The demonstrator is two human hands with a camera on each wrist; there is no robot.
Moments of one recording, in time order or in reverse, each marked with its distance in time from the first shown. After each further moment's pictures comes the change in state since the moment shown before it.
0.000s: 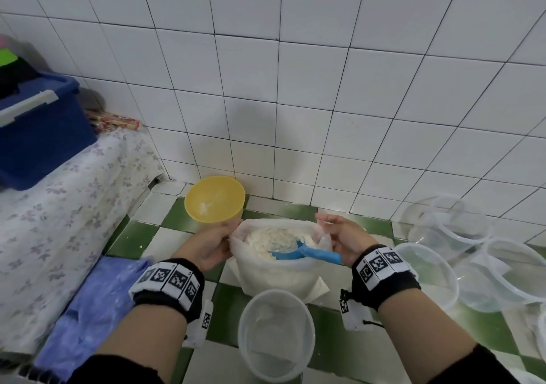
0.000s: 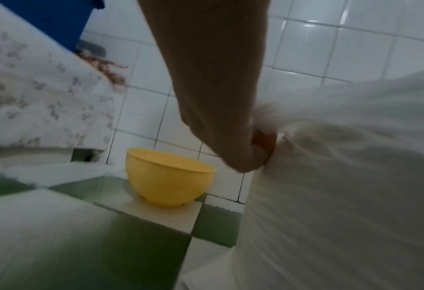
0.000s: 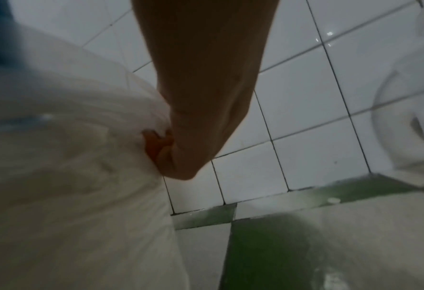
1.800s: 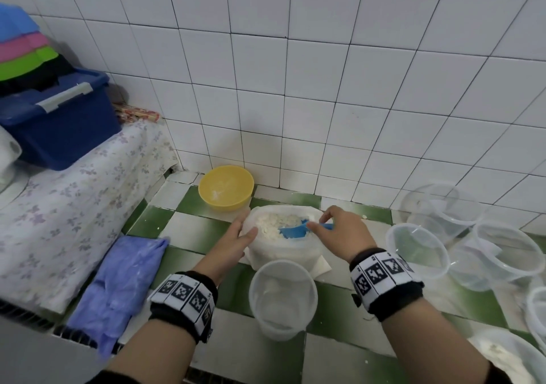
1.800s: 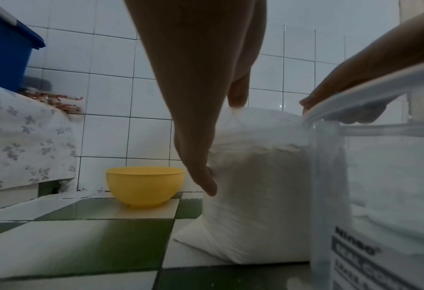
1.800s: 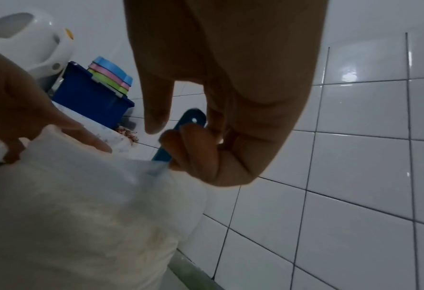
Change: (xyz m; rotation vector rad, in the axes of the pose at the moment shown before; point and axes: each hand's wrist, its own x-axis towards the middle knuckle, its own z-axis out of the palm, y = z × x) left_hand -0.052 -0.051 0.004 0.414 -0.030 0.251; right_hand -0.079 0.018 0.019 -1.225 0.265 -0.528
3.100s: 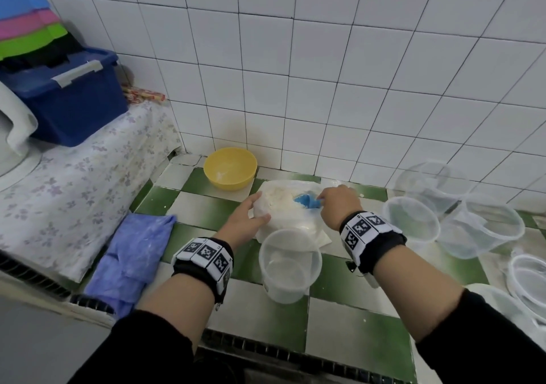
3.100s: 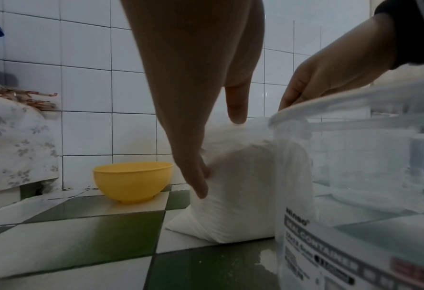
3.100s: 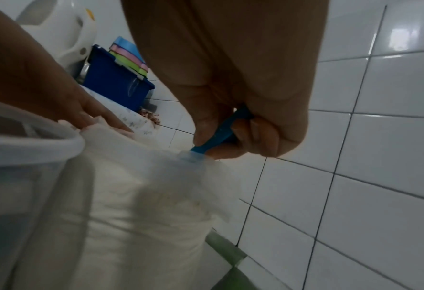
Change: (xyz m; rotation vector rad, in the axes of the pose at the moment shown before) left_hand -0.013 -0.002 0.006 0.135 0.047 -0.001; right_hand -0.006 -0.014 0.011 -0.548 -0.096 -0.076
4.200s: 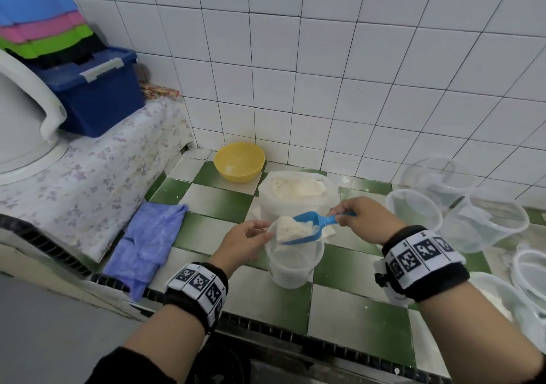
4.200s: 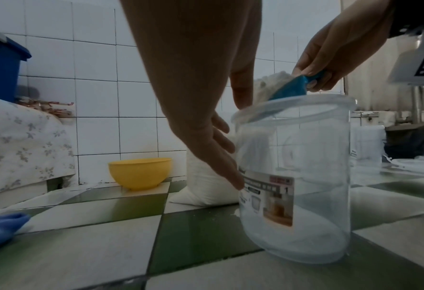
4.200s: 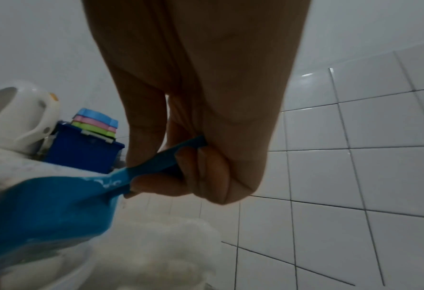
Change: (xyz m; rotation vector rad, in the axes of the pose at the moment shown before) left_hand -0.053 -0.039 0.006 -0.016 0.022 -0.035; right_hand -0.065 0.037 -0.007 0.589 -0.137 -0.152
